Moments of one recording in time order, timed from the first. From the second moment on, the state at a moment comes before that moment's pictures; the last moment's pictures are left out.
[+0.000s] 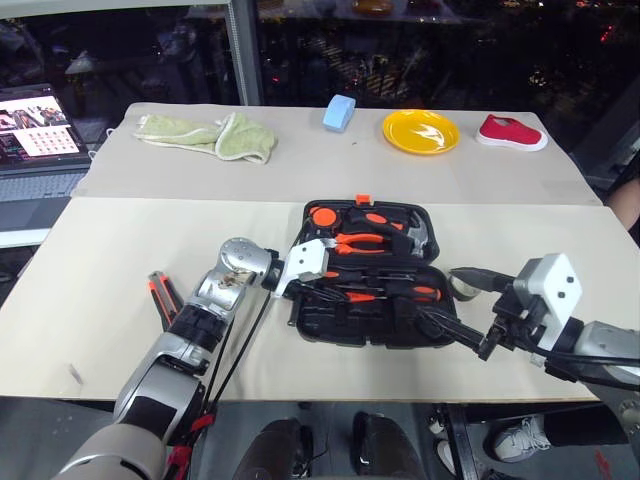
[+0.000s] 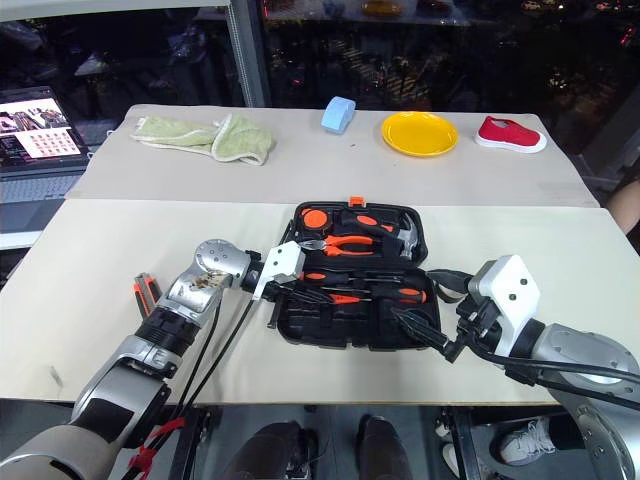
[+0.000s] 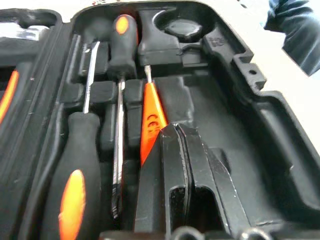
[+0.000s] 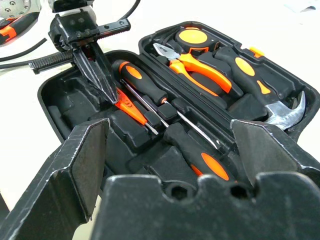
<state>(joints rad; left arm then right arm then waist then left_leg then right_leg) -0.78 0.43 -0.33 0.56 -0.07 -0.15 -1.41 0.13 -0.81 -0.37 -0.76 0.69 0.69 0.64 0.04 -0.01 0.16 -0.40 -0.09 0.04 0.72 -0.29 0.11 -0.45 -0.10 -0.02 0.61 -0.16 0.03</state>
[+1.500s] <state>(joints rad) -0.84 0.42 -0.38 0.54 0.01 -0.20 -1.43 0.15 -0.78 -0.36 -0.76 0.69 0.69 0.62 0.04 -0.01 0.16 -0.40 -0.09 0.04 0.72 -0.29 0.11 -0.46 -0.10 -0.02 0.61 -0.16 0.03</state>
